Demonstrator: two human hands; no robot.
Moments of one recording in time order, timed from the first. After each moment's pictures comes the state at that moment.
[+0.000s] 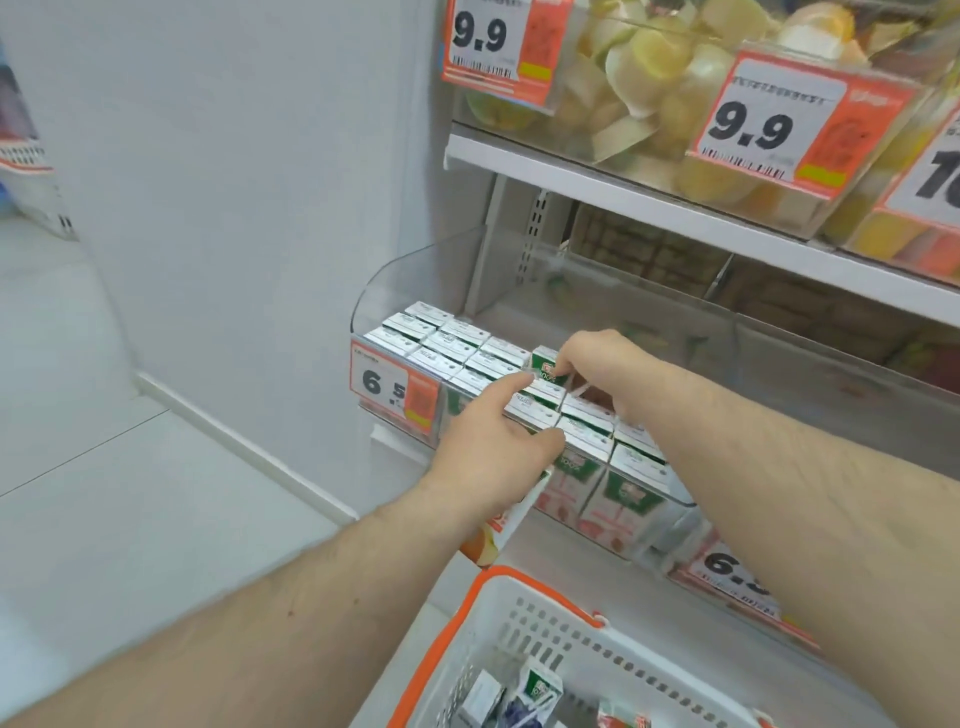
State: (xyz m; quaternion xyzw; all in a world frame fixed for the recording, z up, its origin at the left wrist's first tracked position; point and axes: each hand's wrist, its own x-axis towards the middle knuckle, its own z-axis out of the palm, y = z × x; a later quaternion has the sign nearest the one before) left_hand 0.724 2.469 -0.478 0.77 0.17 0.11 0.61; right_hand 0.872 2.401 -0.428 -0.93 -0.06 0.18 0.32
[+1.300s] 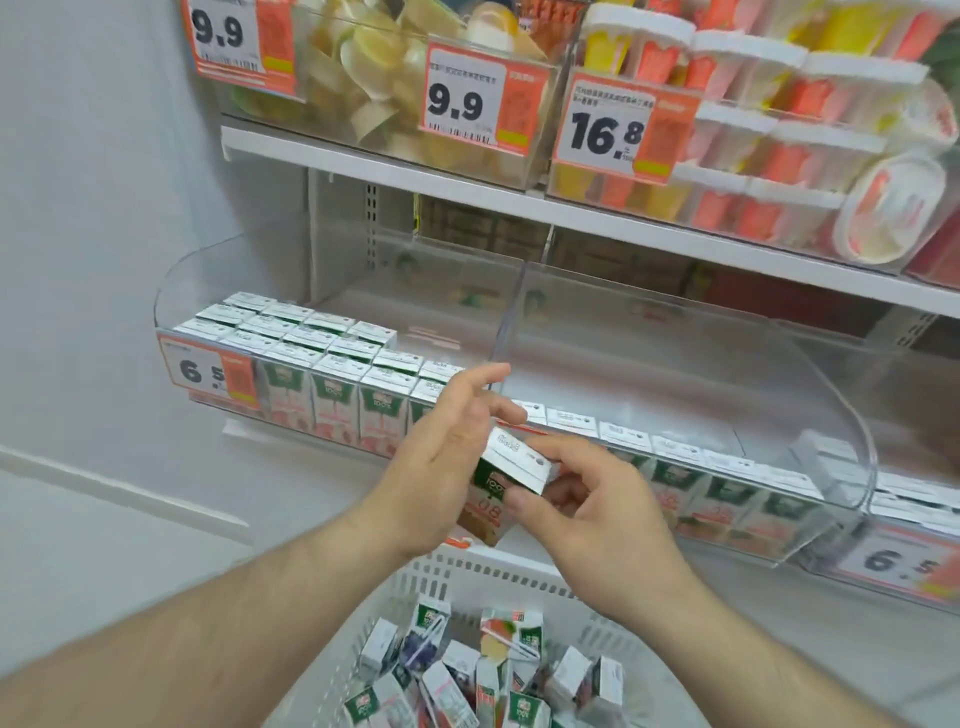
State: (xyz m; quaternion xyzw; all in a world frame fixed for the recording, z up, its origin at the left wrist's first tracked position) left_hand 0.695 2.352 -0.485 0.71 -0.16 0.16 0.66; right_hand 0.685 2.192 -0.454 -0.86 -0.20 -0.03 0.46
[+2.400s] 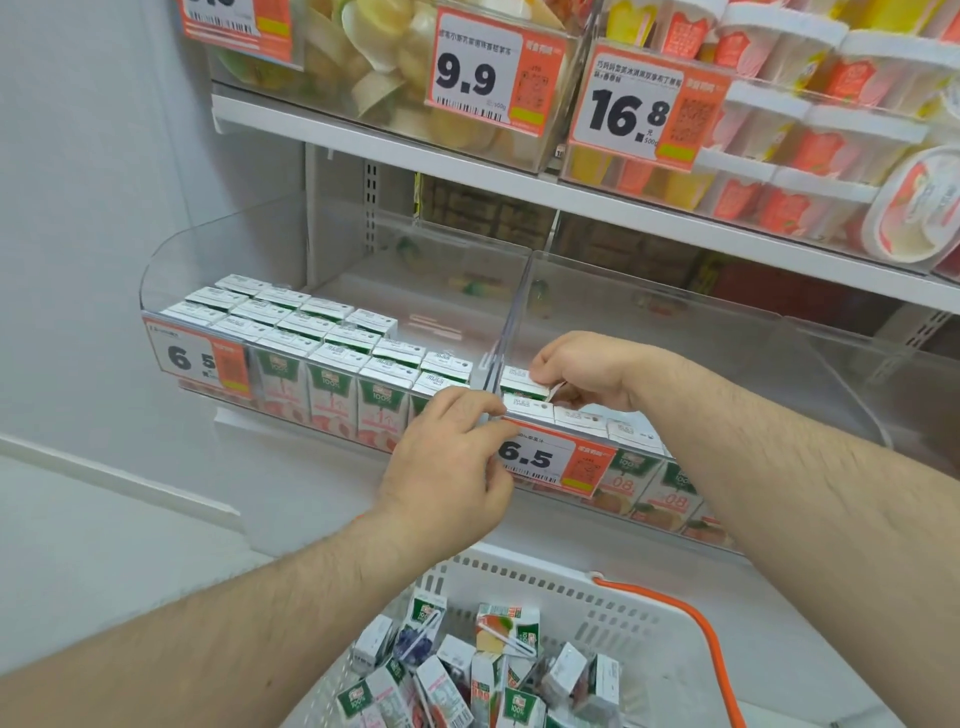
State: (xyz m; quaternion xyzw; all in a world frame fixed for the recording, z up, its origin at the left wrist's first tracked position) left_hand 0.720 2.352 -0.514 0.90 -0.13 0.34 0.24; right_hand 0.855 2.213 -0.422 -0.90 -0.11 0.25 0.33
